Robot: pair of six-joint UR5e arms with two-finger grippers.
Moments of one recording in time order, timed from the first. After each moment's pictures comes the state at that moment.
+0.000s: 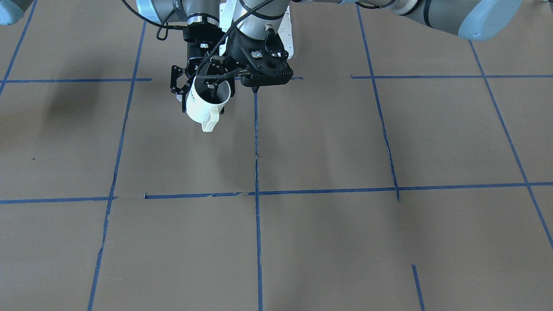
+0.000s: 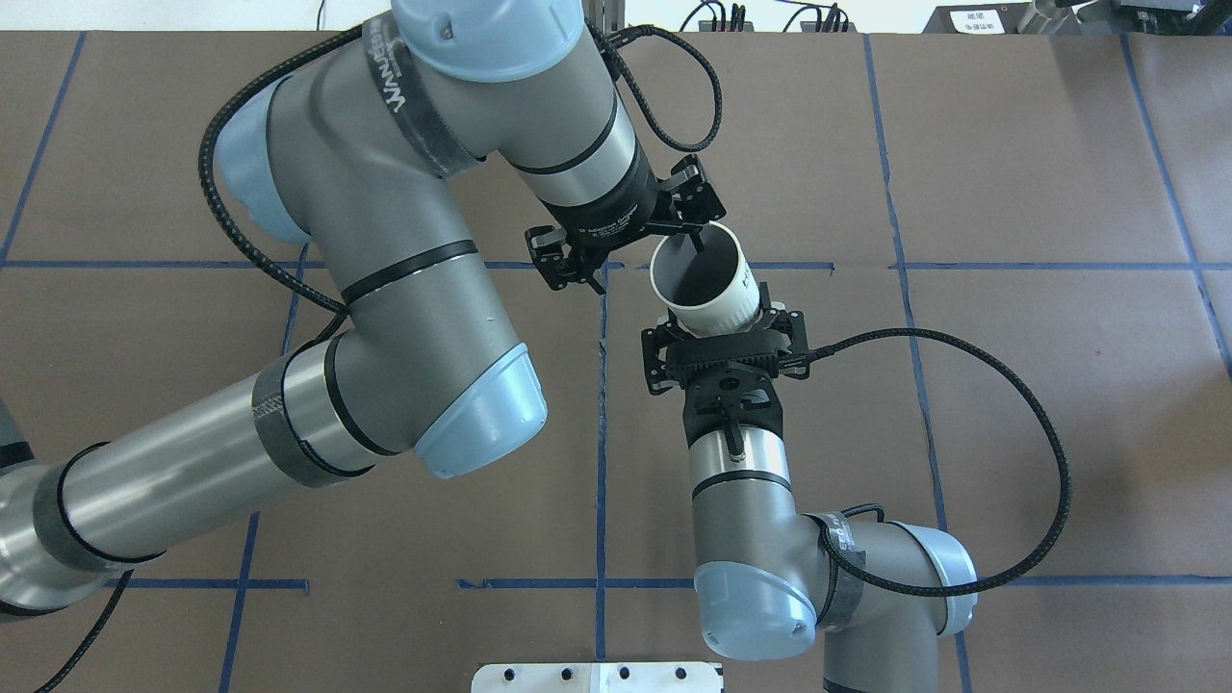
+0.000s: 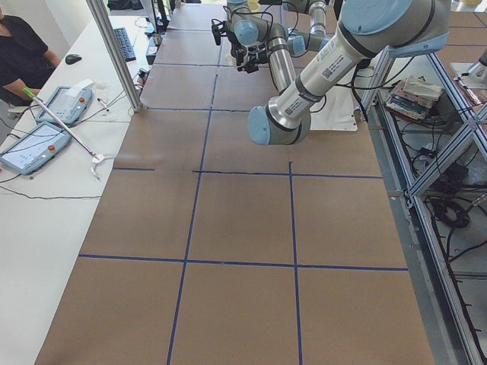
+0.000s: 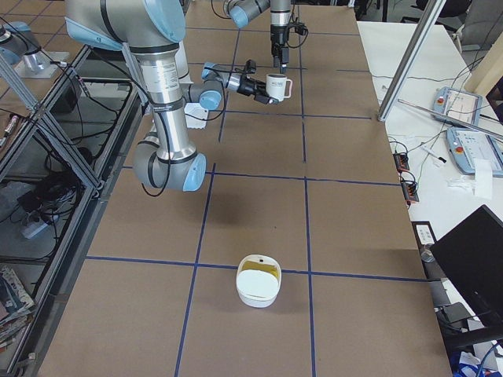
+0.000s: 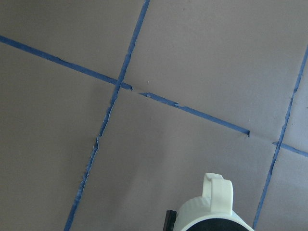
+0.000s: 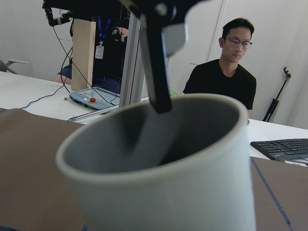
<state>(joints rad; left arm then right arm) -0.64 -2.54 -1.70 -1.53 -2.06 -1.56 0.16 -1.13 1.89 -1.38 0.46 1.18</state>
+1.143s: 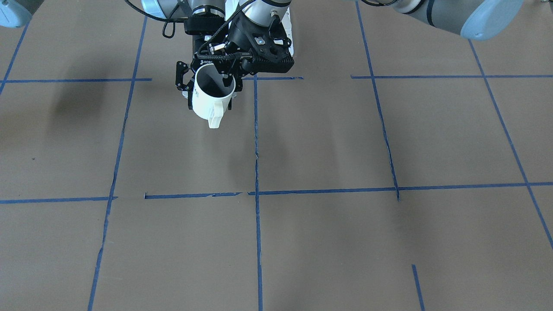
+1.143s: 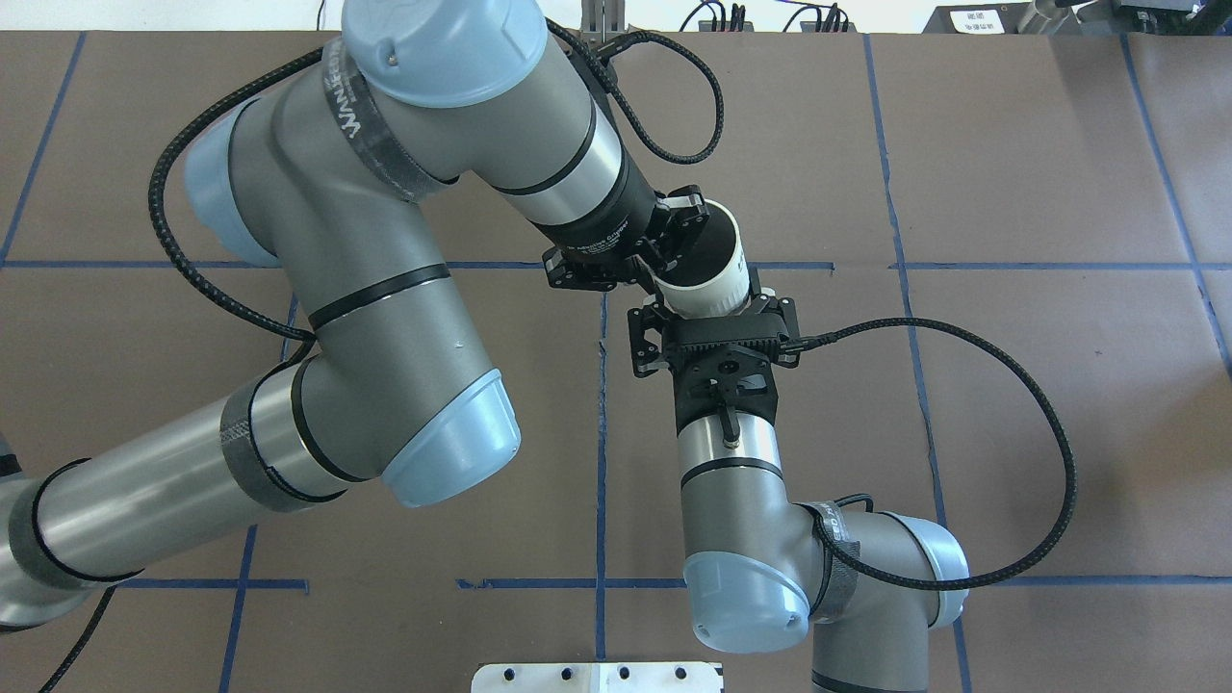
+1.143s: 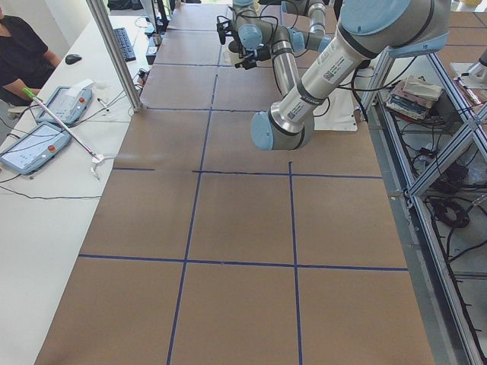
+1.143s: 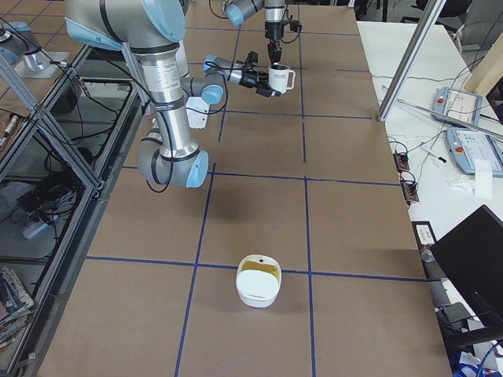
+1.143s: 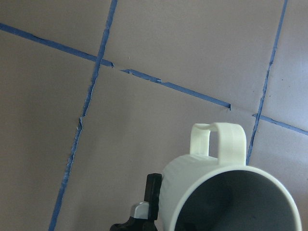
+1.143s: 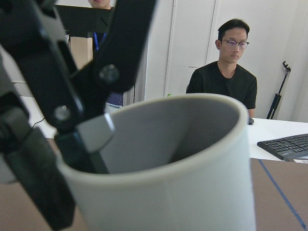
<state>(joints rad) -0.63 -2.51 -1.76 -1.56 -2.07 -1.57 0.17 -1.10 1.89 -1.37 0.46 1.22</state>
